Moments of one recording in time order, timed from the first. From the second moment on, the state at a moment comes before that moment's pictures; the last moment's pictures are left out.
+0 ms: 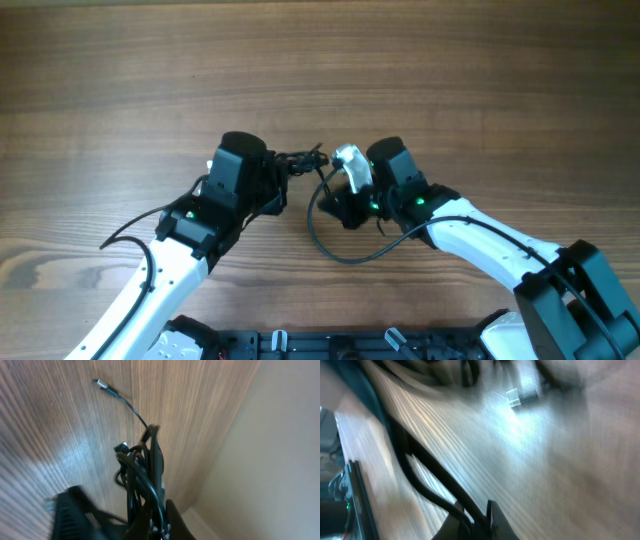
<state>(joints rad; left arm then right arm) -0.45 1.15 0.82 -0.45 0.04 -1.98 0.57 1.56 0.71 -0.05 -0.57 0.24</state>
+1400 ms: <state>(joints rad) -0.32 1.15 0.82 -0.24 0.62 -0.62 0.32 1.56 0.71 0.34 -1.04 0.78</state>
